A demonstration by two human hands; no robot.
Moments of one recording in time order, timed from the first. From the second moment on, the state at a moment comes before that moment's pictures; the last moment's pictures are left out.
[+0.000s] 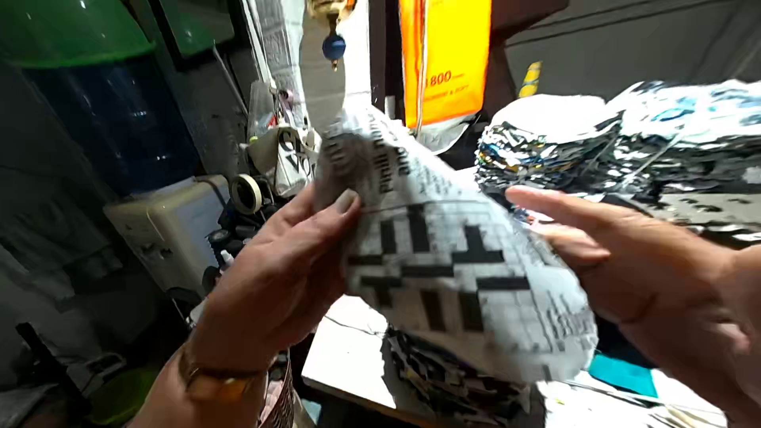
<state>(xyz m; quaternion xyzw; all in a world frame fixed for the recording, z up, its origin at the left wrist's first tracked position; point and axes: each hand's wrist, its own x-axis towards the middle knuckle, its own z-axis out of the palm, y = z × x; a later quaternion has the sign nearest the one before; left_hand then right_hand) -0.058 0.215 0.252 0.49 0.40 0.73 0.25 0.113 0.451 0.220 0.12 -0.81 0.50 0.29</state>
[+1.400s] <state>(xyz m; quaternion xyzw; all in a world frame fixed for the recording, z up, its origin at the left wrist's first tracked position) -0.088 0.292 0.175 0.48 0.67 0.54 0.18 0.049 0.471 0.193 0.01 -0.94 0.07 0.32</state>
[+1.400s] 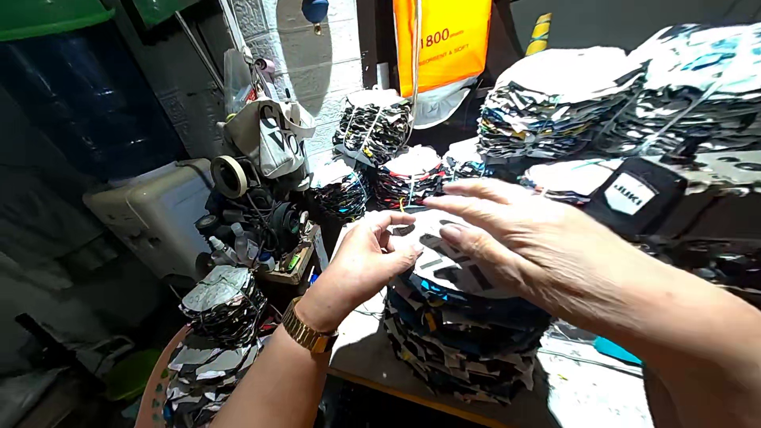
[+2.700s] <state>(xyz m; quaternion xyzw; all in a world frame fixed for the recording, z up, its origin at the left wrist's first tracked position) -0.206 0.192 0.186 0.40 0.90 -0.04 0.15 0.050 0.467 0.143 0.00 -0.95 0.04 0.30</state>
